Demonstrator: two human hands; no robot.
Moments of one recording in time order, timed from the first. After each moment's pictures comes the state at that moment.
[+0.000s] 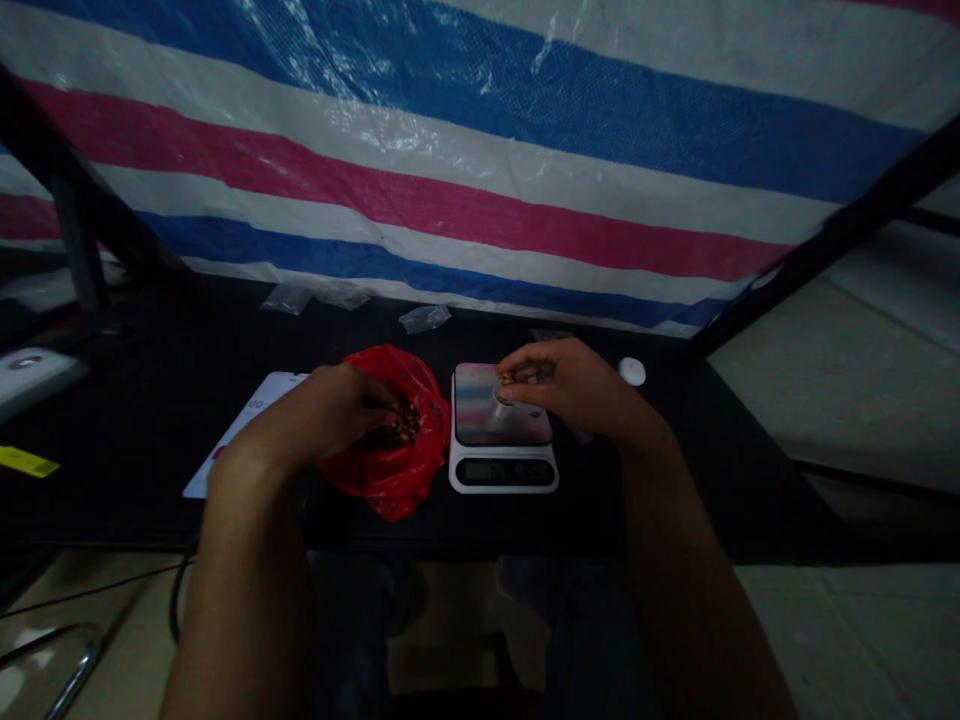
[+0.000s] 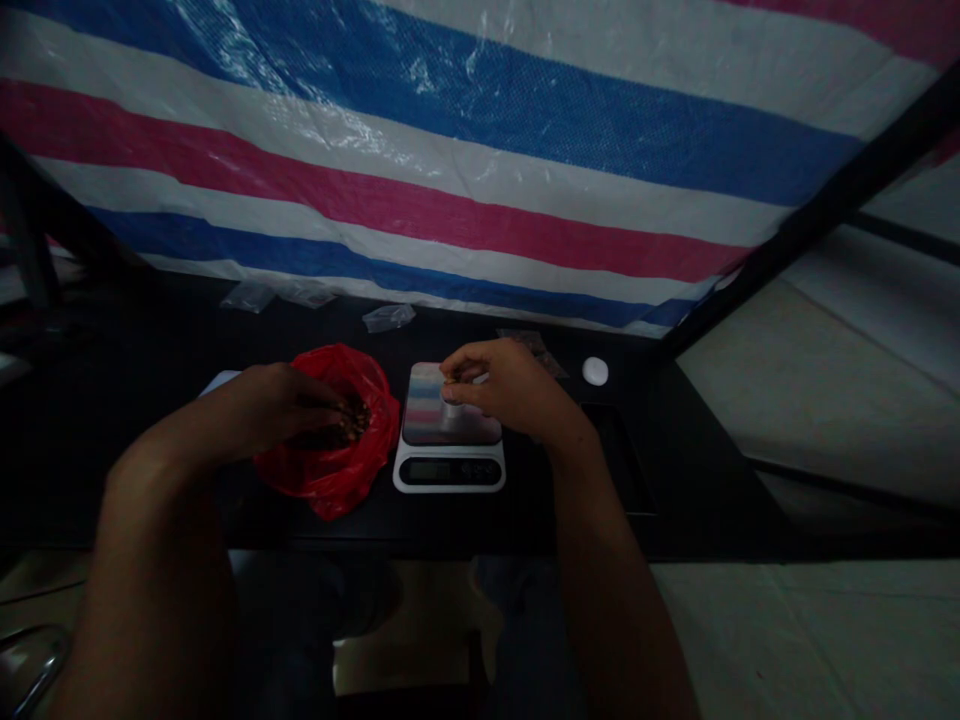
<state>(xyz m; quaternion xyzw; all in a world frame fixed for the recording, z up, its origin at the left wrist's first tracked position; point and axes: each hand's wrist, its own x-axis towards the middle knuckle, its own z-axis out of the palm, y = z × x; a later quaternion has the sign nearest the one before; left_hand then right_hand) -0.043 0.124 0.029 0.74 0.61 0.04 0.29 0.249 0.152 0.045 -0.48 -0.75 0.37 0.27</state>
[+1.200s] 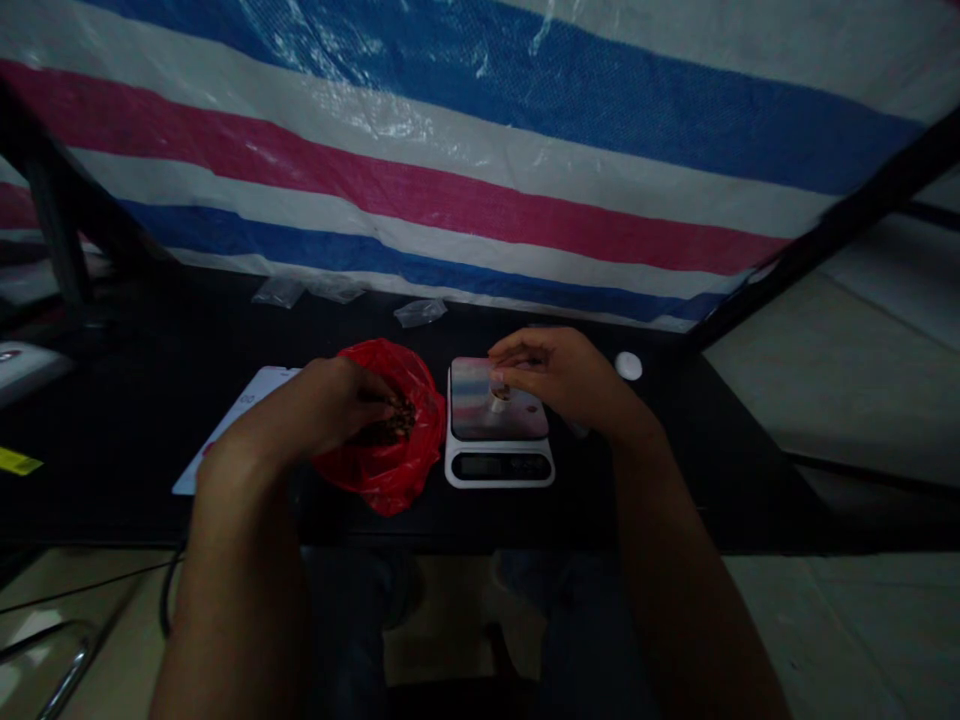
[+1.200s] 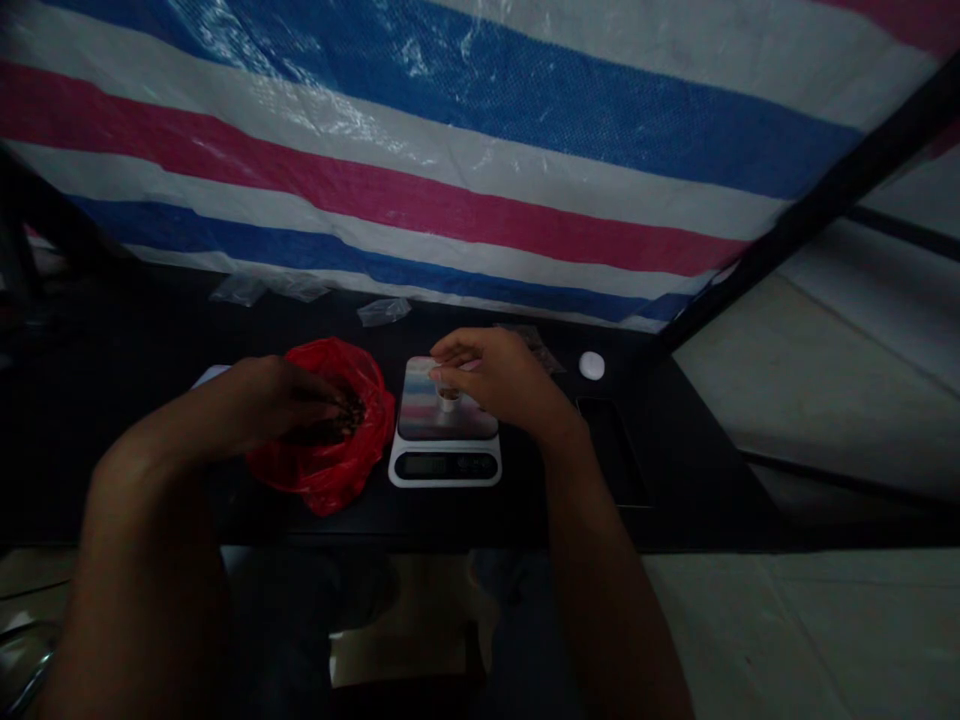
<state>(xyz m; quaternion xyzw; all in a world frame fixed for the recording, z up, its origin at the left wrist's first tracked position) -0.040 0.123 0.030 0.74 0.60 0.05 0.29 0.246 0.155 0.039 -0.43 -0.77 0.35 0.31</state>
